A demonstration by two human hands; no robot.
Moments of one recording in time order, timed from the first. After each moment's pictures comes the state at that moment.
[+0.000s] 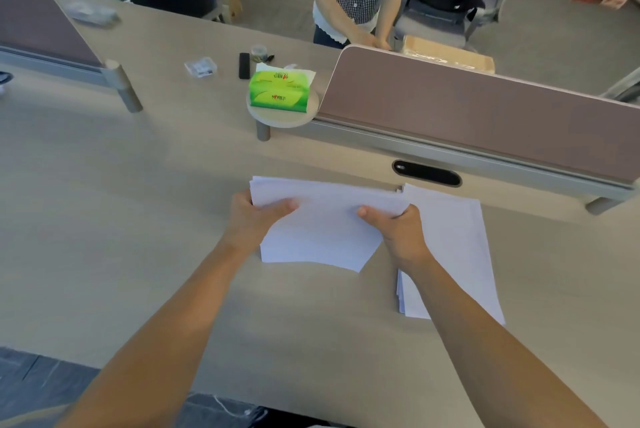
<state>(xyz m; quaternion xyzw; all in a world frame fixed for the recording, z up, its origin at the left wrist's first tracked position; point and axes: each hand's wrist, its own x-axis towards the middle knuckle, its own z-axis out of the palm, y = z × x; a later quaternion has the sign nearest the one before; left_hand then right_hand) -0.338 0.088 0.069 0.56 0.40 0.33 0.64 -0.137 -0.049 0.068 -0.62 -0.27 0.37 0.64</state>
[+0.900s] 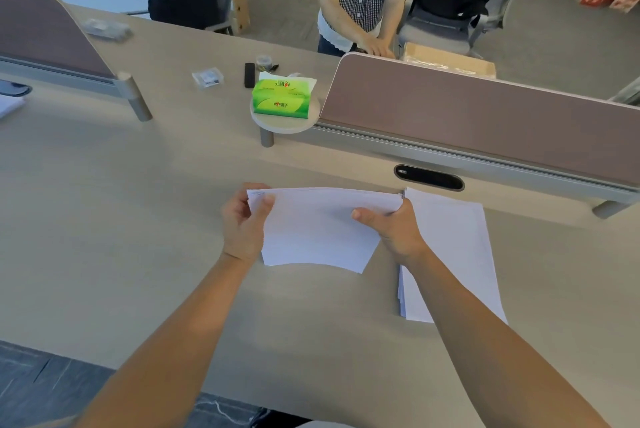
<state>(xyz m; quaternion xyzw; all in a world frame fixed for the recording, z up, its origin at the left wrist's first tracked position) -0.339 0.074 0.067 0.55 0.37 0.47 0.59 -0.133 -0.044 0.077 -0.60 -0.34 0.39 0.61</state>
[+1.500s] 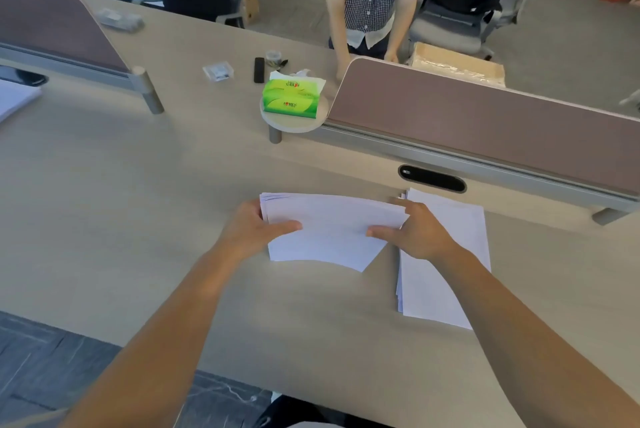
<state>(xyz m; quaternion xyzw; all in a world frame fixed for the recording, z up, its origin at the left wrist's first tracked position) -0.361 0.088 0.076 0.67 0.44 0.19 0.57 -0.094 -0.061 0.093 -0.79 -0.46 0.31 0.28</state>
